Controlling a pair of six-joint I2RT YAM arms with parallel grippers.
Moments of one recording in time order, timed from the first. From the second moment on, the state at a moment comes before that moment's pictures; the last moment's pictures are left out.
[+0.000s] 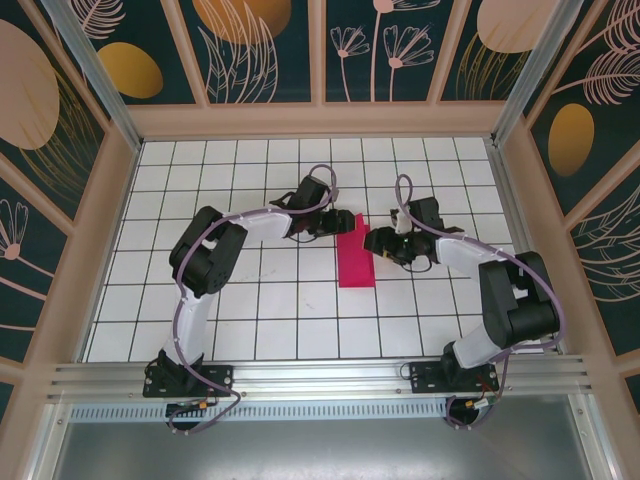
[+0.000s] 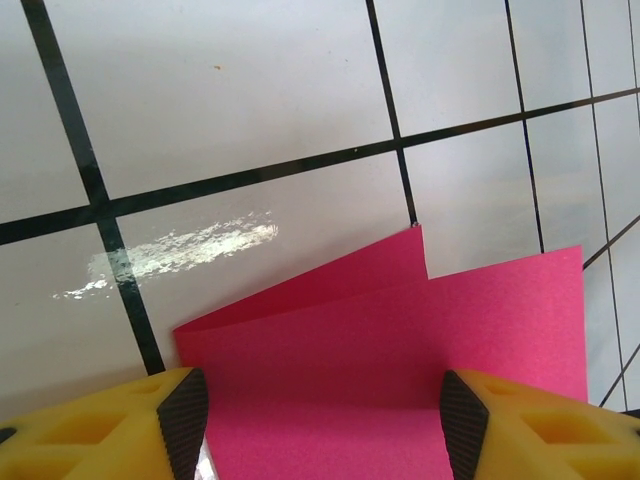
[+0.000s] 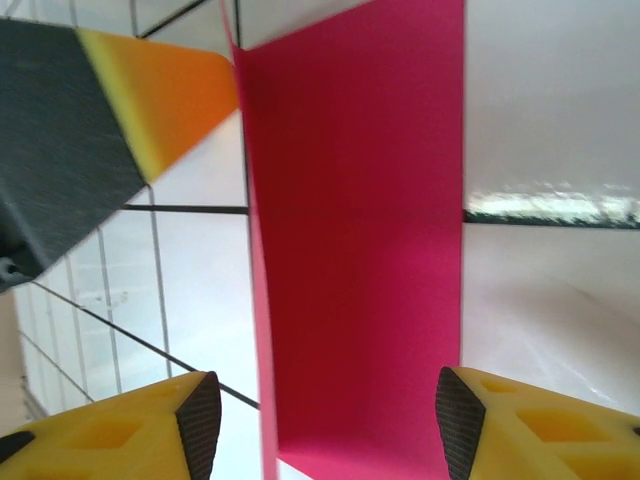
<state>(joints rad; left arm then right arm) -0.63 2.16 1.41 -0.09 0.39 -0.67 0.27 1.54 0.75 -0.19 -0.60 0.53</state>
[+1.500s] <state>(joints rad) -1.18 1.94 1.21 -0.16 -0.35 -0.32 0.27 1.65 0.81 -0.14 -0.68 0.64</state>
